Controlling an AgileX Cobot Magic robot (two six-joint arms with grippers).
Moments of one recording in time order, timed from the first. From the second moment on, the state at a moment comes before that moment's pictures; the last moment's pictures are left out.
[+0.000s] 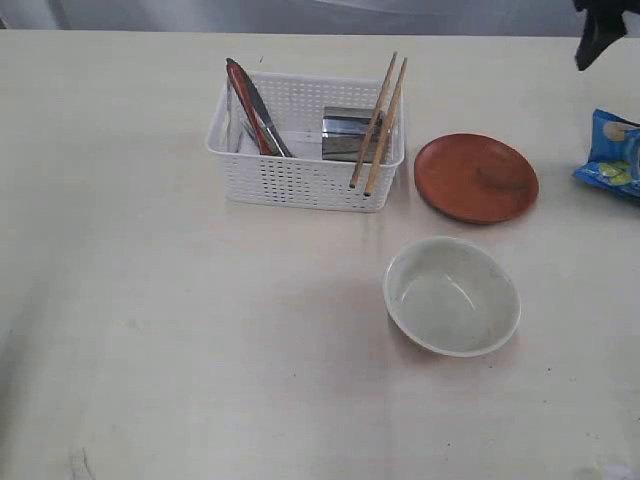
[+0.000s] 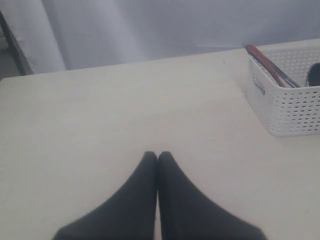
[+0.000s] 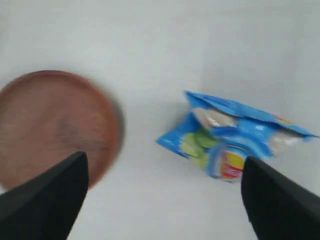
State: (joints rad) left arm -0.14 0.00 0.00 0.11 0.35 -0.04; right arm -0.07 1.92 -1.70 0.00 1.21 -0.09
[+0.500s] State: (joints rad) left arm -0.14 0.00 0.00 0.11 0.35 -0.04; right arm -0.10 1.95 -1.48 -0.32 1.21 0.23
